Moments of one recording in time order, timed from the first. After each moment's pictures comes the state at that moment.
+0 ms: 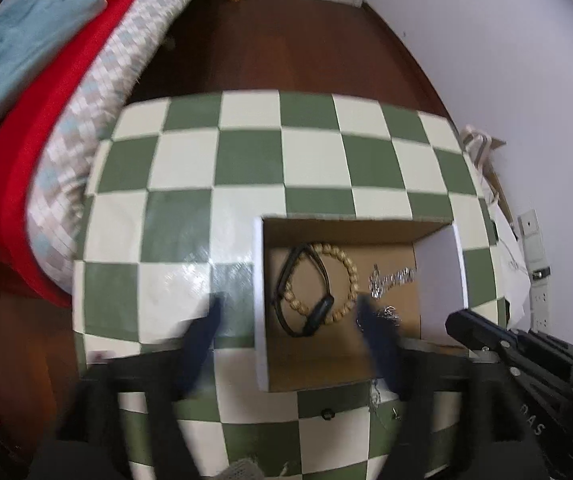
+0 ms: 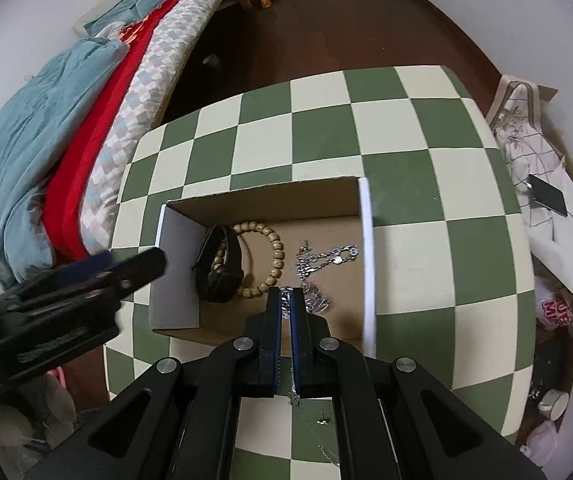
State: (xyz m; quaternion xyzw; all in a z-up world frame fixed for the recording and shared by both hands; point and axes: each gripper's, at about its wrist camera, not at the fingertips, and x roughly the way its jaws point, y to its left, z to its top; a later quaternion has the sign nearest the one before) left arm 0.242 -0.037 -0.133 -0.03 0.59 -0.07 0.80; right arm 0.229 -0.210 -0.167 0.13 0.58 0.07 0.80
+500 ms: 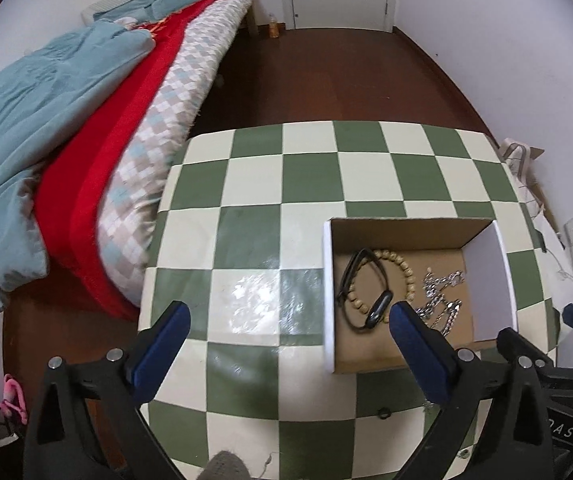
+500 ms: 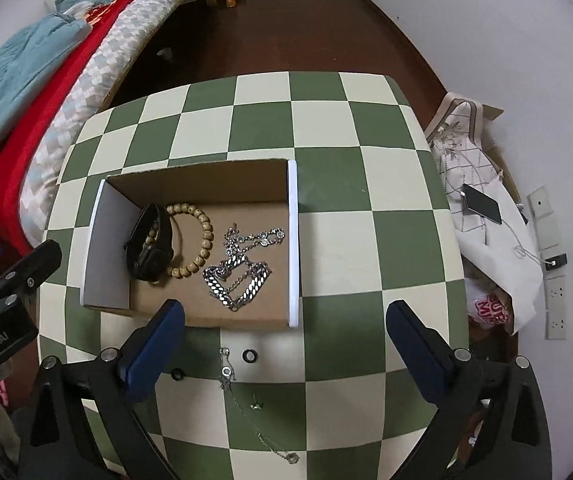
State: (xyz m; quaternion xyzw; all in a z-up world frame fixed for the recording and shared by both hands) left arm 0.208 -0.022 -0.122 0.04 0.54 0.01 0.84; right arm 0.205 -0.212 -0.165 0.03 0.58 -0.02 0.81
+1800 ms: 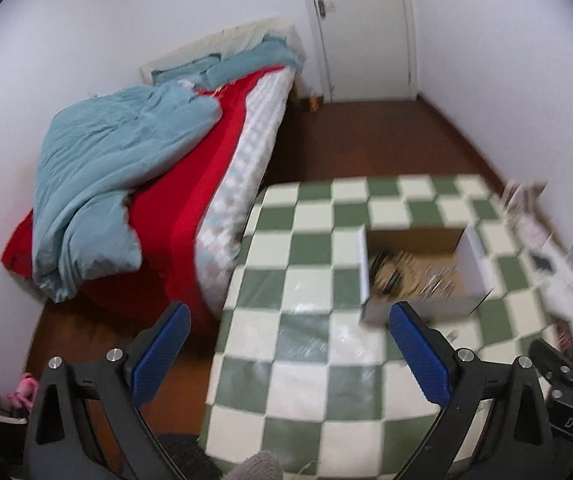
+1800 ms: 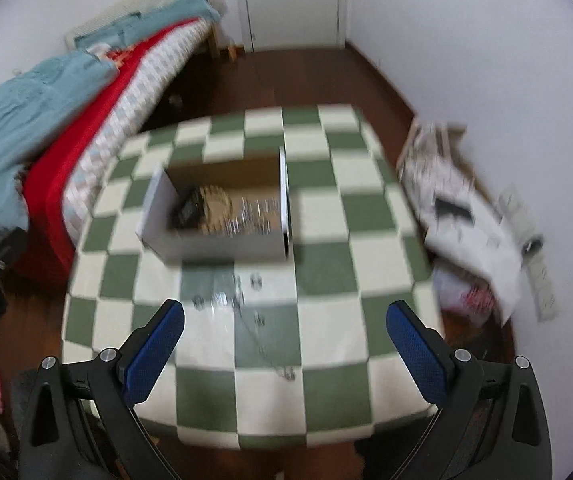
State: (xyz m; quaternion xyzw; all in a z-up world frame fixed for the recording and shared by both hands) left arm 0.065 -0.013 -0.049 0.08 0.42 0.08 0.90; right arm 0.055 -0.217 -0.121 0.05 0.51 -0.03 0.86
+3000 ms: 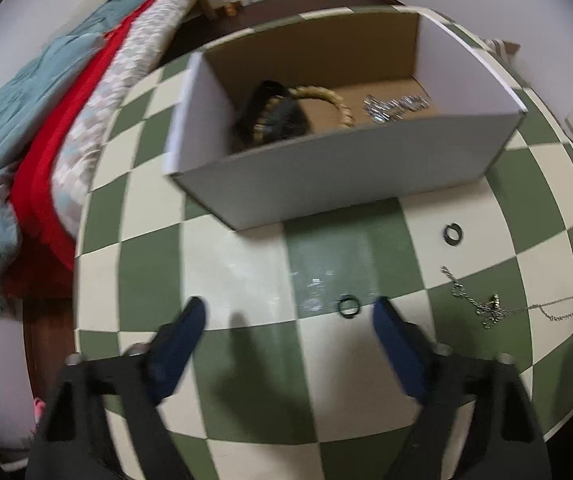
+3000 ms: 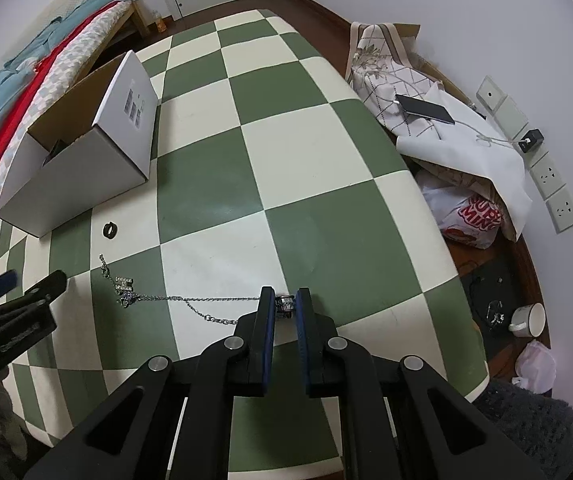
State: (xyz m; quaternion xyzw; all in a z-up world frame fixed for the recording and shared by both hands) left arm 0.115 -0.107 -0.227 0.14 0.57 -0.03 0.81; right arm 0.060 -0.302 -0.256 0.13 0.55 -0.10 0.82
